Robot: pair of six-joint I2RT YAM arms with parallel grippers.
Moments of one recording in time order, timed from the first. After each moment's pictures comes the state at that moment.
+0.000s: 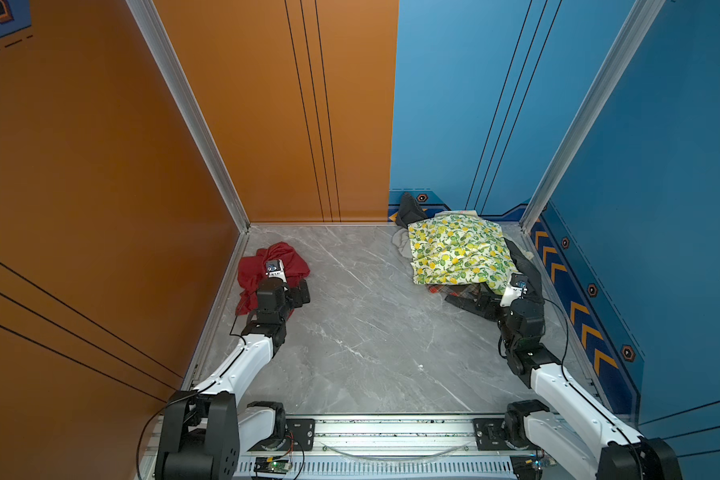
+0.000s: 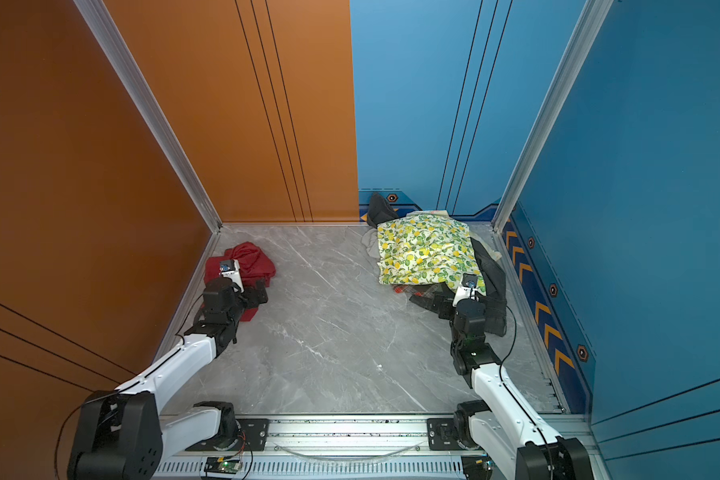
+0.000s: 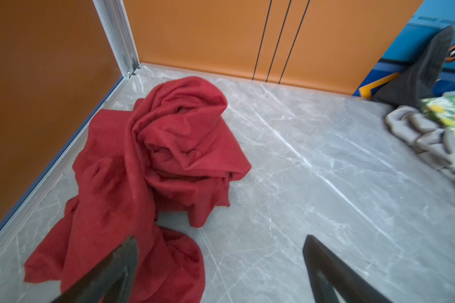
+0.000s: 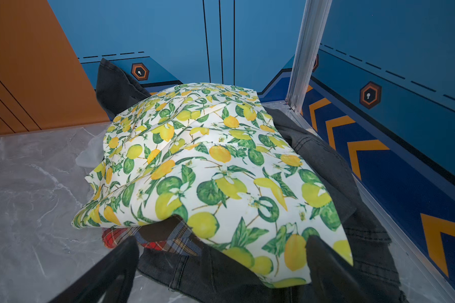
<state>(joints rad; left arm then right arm) -0.04 1.18 0.51 0.21 -0.16 -0.16 0.13 0.95 0.33 0.34 0.27 0.12</state>
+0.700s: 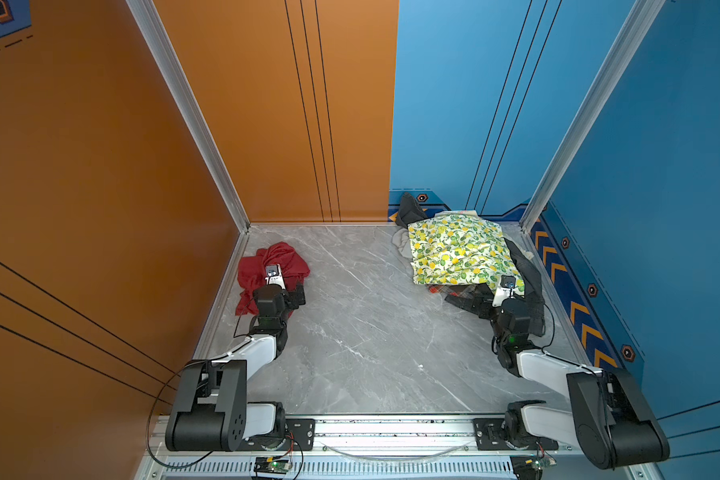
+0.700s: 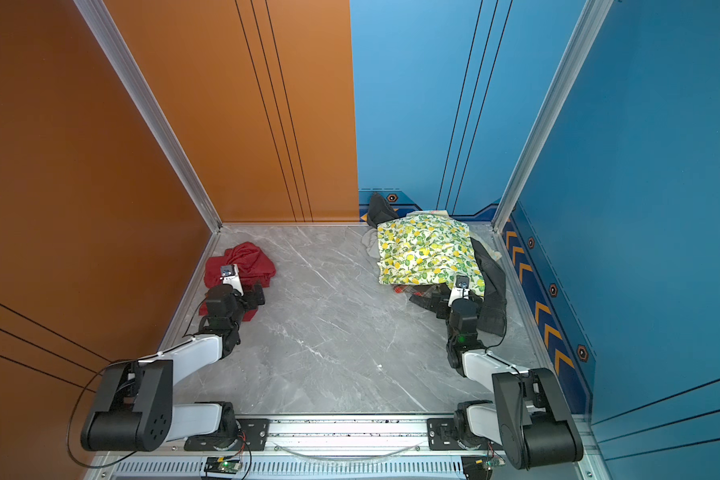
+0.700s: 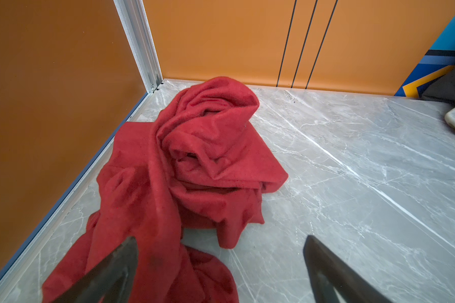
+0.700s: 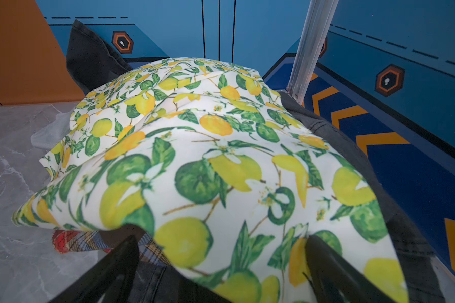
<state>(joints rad) 0.00 1.33 0.43 0.54 -0.19 -0.07 0.10 1.28 0.27 0.71 0.25 0.06</state>
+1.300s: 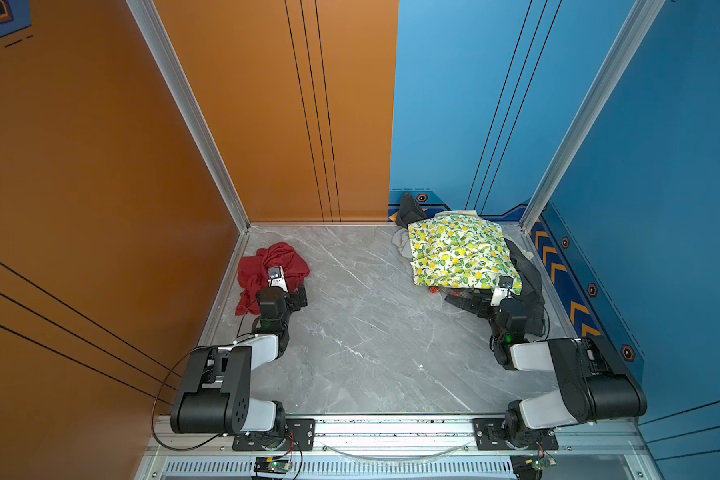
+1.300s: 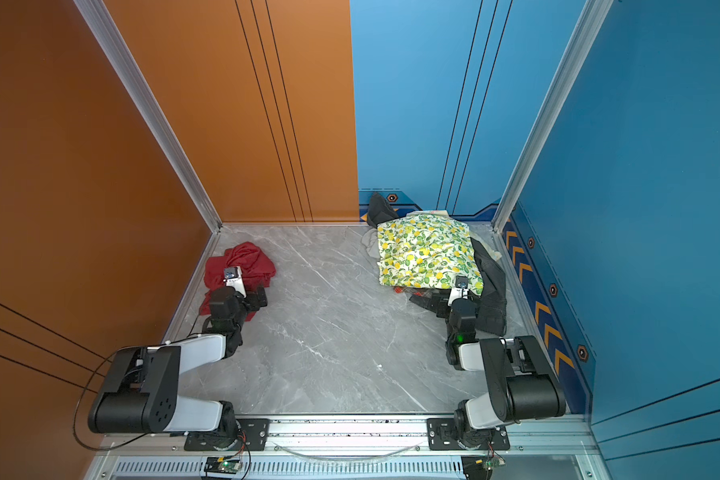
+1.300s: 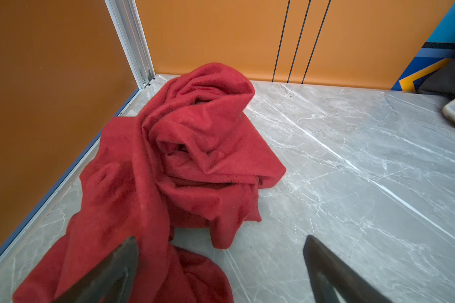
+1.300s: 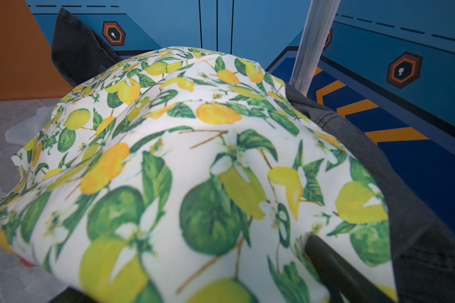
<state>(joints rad) 0.00 1.42 0.40 0.65 -0.16 -0.06 0.07 1.50 0.27 0.95 0.22 0.05</state>
